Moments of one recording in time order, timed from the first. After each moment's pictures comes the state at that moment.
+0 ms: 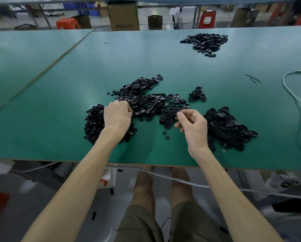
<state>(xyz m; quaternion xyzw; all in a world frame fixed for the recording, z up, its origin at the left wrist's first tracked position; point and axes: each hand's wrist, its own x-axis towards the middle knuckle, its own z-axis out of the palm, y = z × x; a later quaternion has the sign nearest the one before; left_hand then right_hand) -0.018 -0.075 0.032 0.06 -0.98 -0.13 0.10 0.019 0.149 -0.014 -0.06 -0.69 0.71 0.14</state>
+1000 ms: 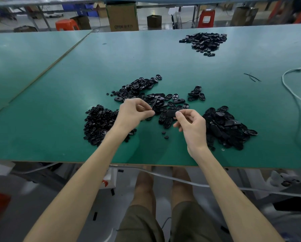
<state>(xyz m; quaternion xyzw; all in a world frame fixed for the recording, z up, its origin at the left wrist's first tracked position) -0.003 -0.051 0.044 -0.02 -0.88 -0.48 0.04 0.019 0.148 -0.013 -0.05 -0.69 0.71 0.14</state>
